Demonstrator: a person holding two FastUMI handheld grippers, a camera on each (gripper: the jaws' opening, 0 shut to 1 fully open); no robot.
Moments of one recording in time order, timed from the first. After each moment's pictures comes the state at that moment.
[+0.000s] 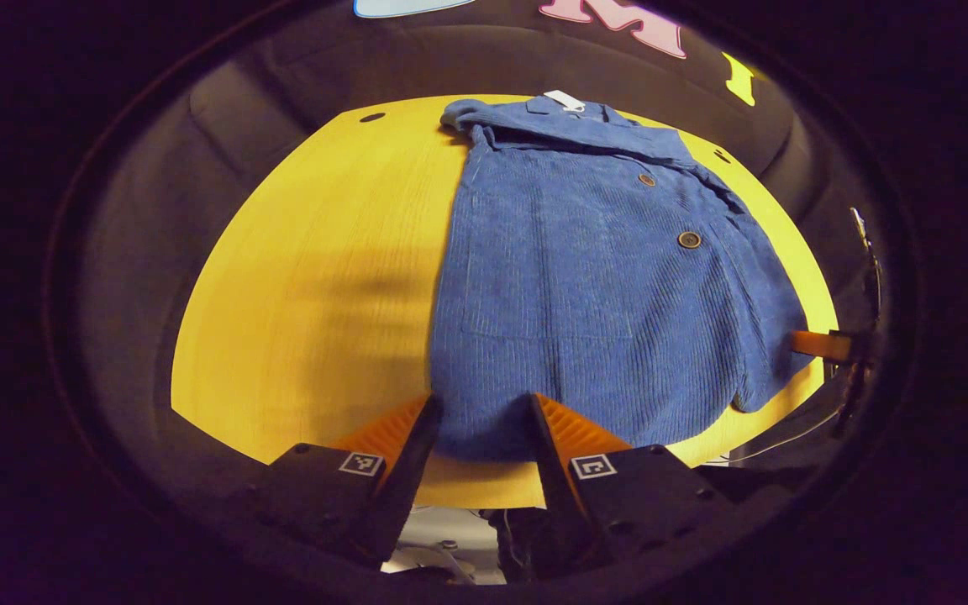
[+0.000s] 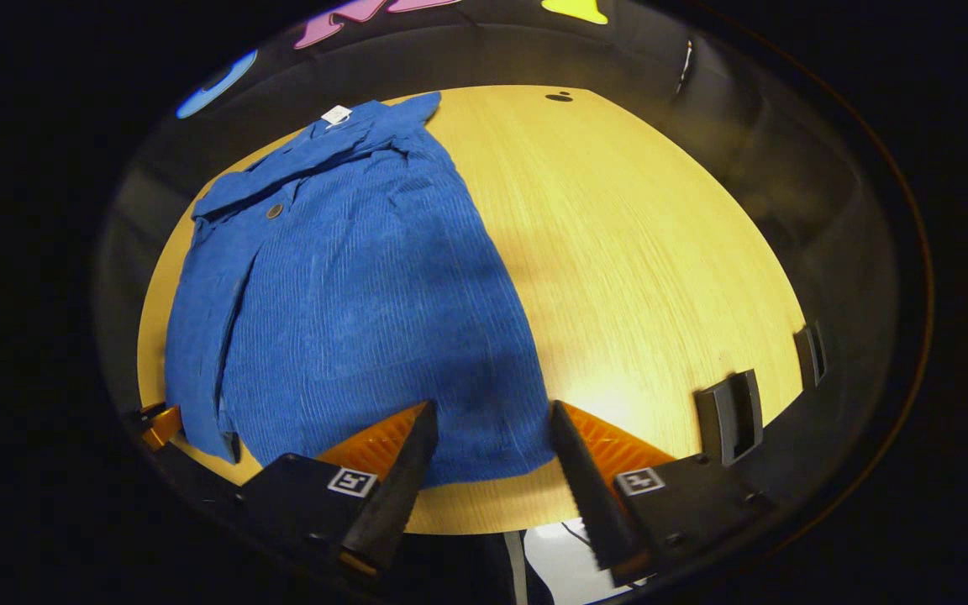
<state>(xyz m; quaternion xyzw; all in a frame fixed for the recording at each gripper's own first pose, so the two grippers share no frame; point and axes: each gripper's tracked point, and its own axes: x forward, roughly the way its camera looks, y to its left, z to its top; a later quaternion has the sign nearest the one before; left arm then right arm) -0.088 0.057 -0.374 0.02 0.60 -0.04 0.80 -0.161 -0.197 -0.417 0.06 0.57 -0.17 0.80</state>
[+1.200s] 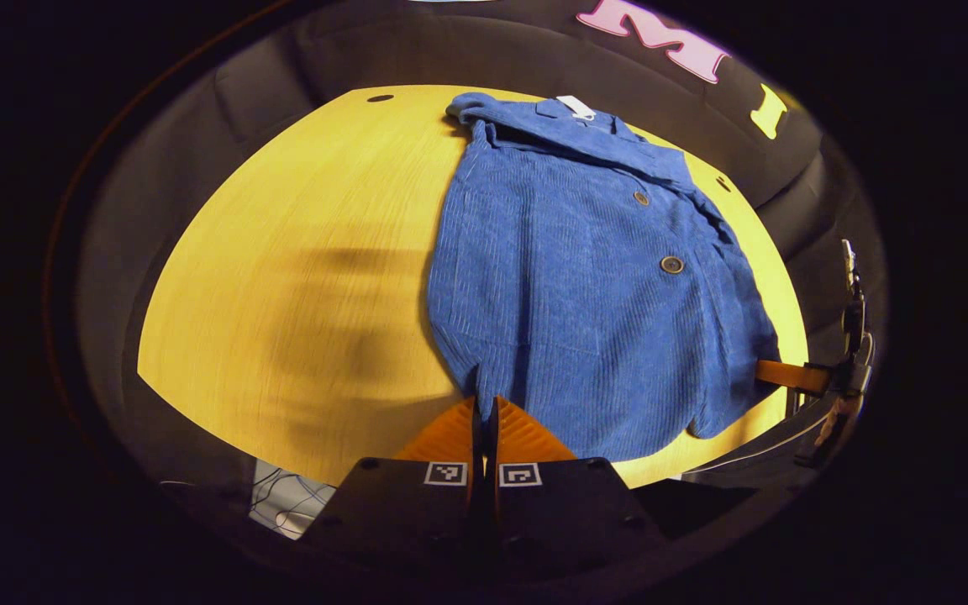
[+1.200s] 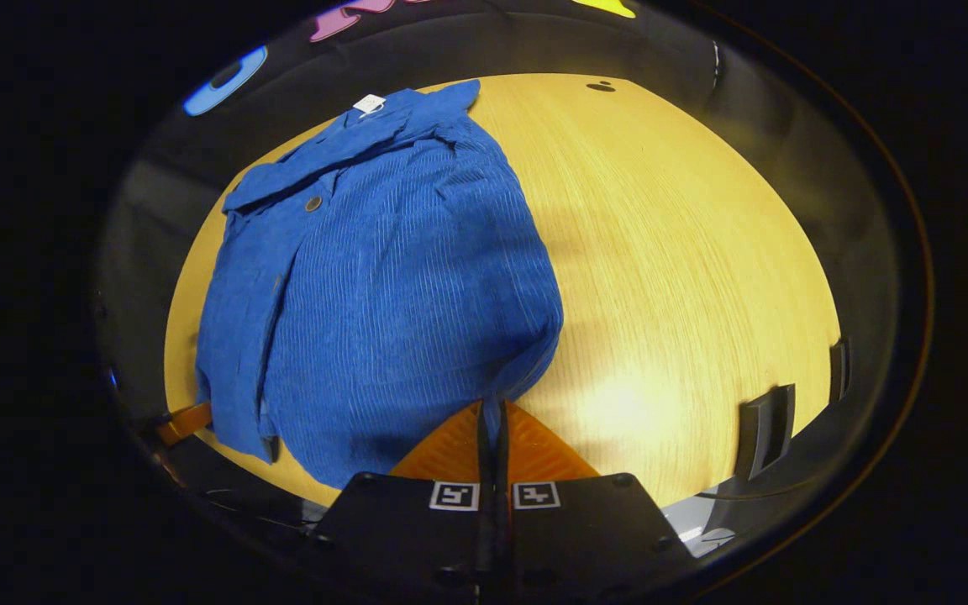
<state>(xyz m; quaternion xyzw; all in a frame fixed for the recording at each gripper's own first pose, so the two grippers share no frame) -0.081 0.033 -0.362 -0.08 0.60 -0.06 0.79 -0.142 -0.168 -0.404 0.13 0.59 -0.11 0.79</state>
